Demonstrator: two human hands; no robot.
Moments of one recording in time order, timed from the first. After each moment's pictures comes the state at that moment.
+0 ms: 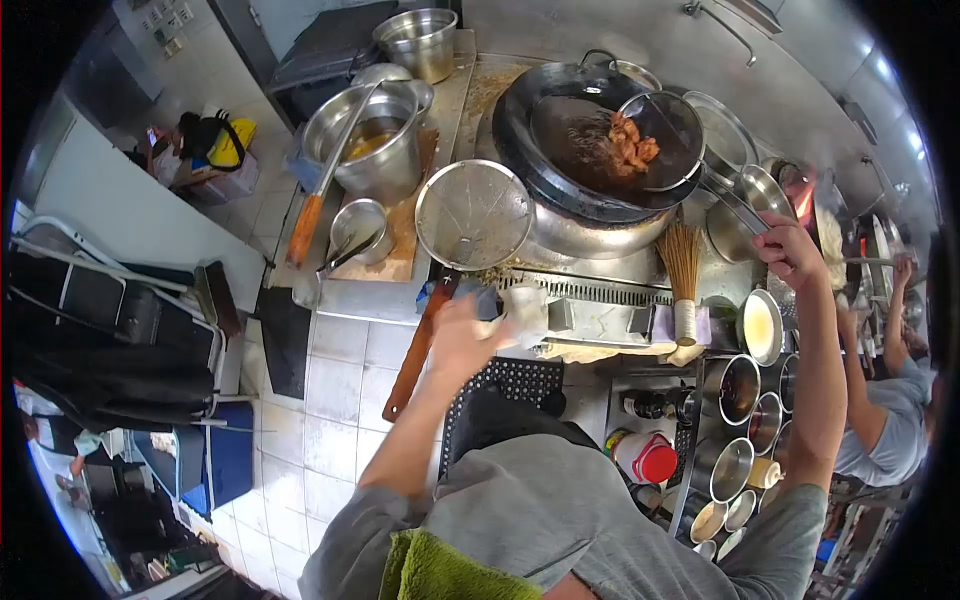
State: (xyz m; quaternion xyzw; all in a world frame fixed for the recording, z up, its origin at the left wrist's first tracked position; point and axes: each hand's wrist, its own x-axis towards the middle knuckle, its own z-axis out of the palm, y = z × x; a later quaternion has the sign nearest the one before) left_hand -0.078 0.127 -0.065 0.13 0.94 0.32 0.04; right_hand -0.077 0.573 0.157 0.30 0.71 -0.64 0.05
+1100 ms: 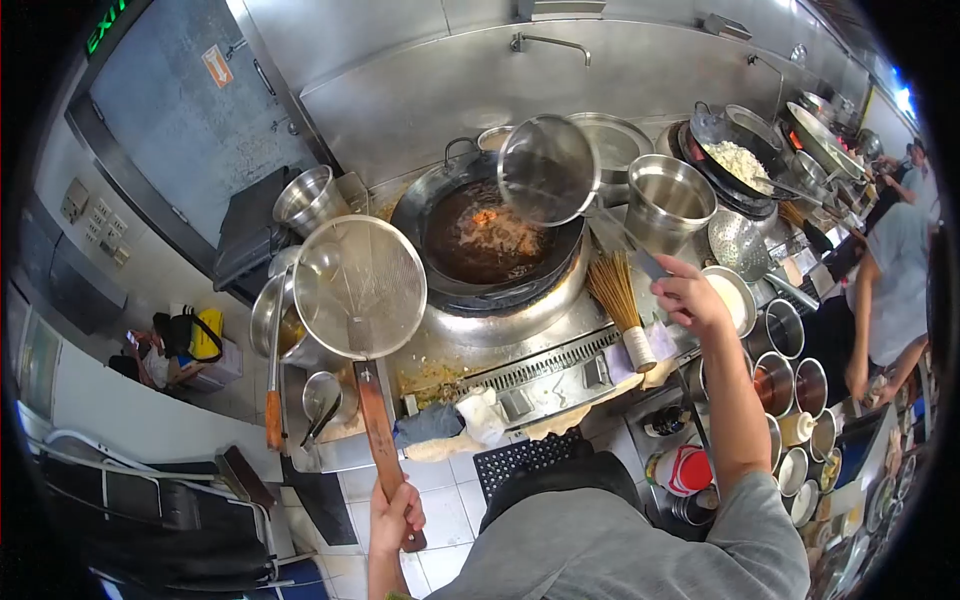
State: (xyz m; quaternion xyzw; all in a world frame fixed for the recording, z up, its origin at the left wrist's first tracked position) left_hand -0.026 0.075 0.015 -0.07 0.60 0.75 0.27; right_hand -0.013 0.578 0.093 0.22 0.58 -0.78 -0.08
